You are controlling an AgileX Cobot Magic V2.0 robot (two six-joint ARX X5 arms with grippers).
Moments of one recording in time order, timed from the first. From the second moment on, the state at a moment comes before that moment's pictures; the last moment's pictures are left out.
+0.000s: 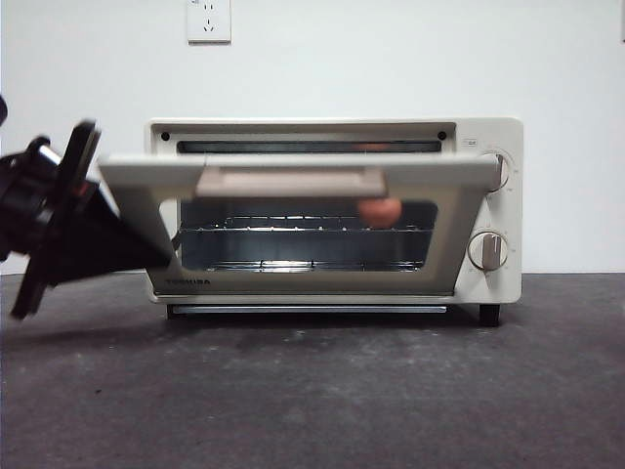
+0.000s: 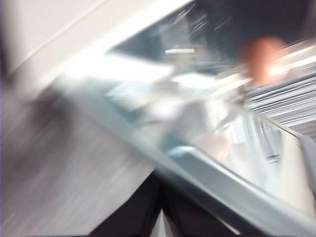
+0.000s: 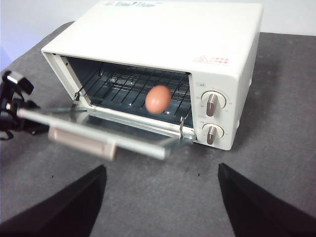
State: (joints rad) left arm -0.09 1.64 0.60 0.50 0.94 -0.54; right arm 0.67 0.55 0.96 -0.82 0.16 0.29
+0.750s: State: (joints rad) left arm -0.10 1.50 0.62 0.78 0.91 -0.80; right arm 0.67 0.55 0.96 -0.85 0.16 0.29
